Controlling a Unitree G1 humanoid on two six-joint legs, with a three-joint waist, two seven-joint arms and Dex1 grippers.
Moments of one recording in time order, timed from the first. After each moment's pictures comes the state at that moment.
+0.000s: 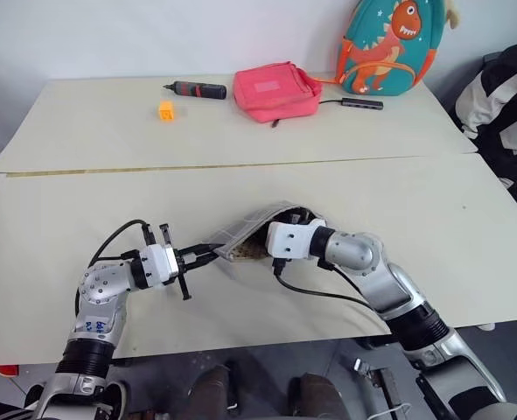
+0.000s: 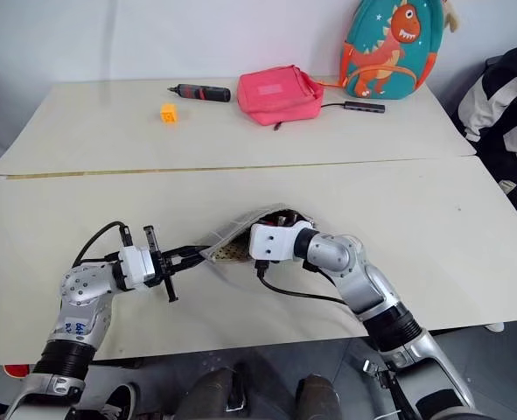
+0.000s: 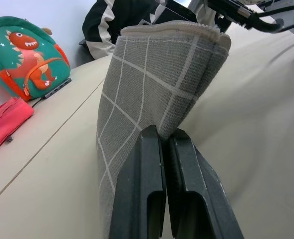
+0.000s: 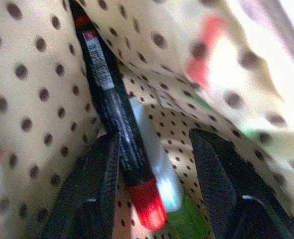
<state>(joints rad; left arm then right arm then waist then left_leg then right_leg) -0.28 0.51 0.00 0.24 -0.33 -0.55 -1.06 -0.57 -0.40 0.42 0.01 -0.37 -0.05 0.64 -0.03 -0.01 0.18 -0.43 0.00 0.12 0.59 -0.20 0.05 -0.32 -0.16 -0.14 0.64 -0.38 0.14</state>
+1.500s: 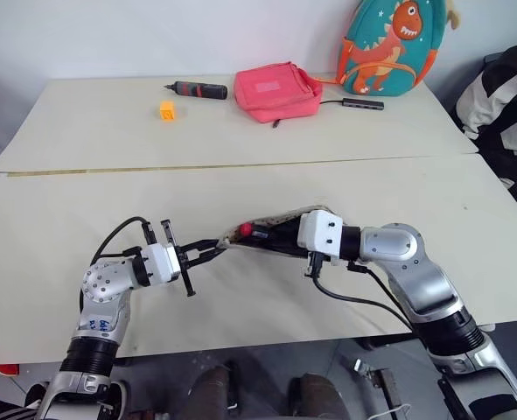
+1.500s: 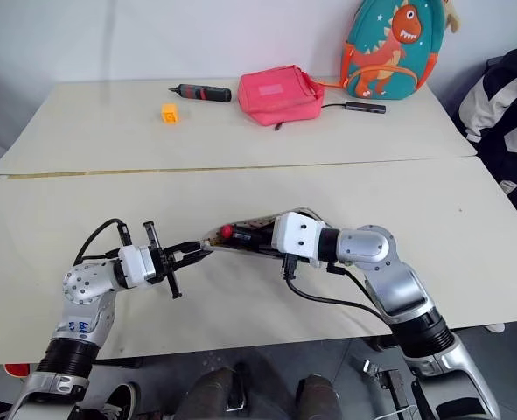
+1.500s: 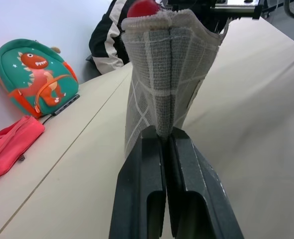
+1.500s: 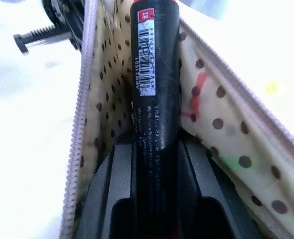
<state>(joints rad) -0.29 0.49 0.00 0.22 -0.33 -0.59 -1.04 -0.49 -0.52 0.25 -0.20 0.19 0.12 0.98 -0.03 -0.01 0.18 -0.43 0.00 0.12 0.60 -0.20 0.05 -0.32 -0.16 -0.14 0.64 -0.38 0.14</state>
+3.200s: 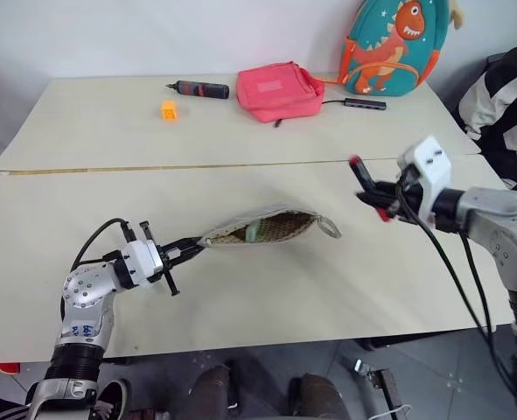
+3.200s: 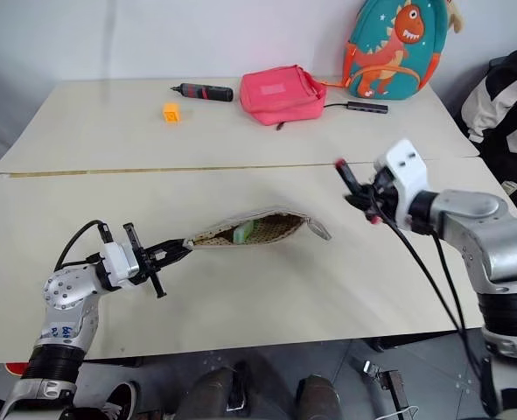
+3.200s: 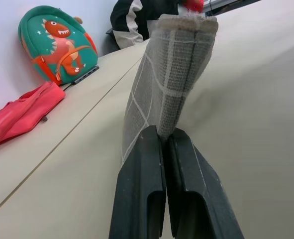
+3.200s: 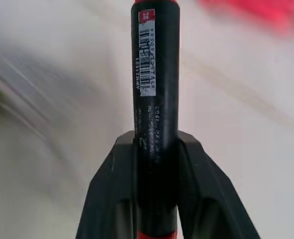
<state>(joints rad) -0.25 0.53 0.08 0.25 -0.34 -0.56 -1.03 -0.54 -0.90 0.03 -0.03 0.37 0.79 0.71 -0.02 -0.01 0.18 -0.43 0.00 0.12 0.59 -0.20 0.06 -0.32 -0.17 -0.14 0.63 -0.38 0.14</state>
